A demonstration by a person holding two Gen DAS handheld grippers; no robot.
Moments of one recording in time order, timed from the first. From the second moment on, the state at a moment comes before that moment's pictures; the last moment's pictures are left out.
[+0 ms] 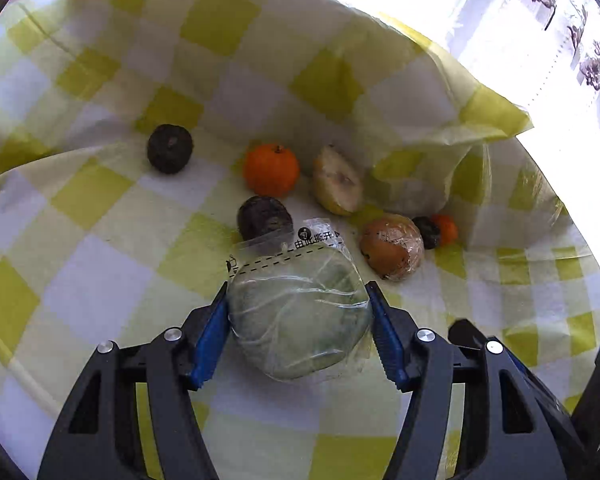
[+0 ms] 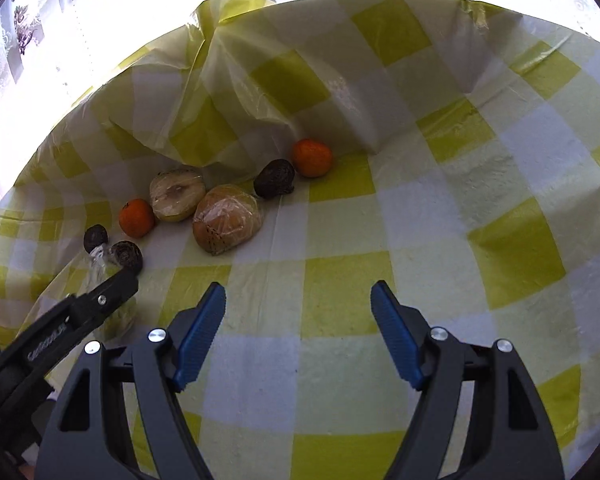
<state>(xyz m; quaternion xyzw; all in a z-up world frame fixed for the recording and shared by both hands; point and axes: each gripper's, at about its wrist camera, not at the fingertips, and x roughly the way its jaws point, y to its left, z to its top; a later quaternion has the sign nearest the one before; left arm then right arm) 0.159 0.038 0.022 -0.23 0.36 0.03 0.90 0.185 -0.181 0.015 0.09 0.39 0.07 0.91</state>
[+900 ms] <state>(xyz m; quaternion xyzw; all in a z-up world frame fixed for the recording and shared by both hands) 0.105 0.065 0.015 -0.22 0.36 0.01 0.91 0.258 -0.114 0.023 0.01 0.41 0.11 0.90</state>
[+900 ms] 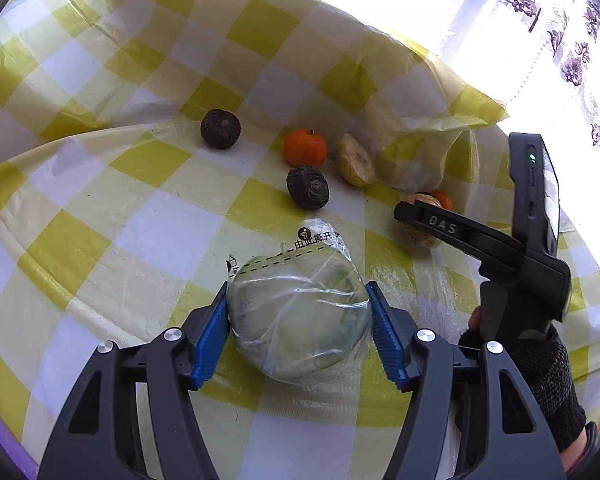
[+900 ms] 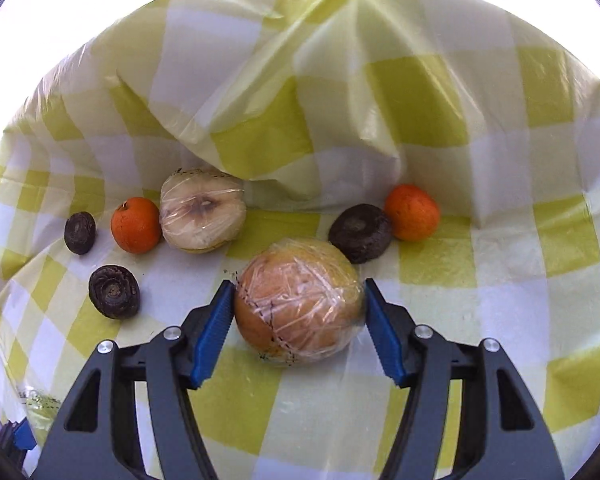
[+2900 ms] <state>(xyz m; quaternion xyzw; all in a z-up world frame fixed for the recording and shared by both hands) -0.153 0.050 0.052 -0.11 0.24 0.04 0.96 -0.160 -0.131 0.056 0.02 0.22 0.15 0.96</state>
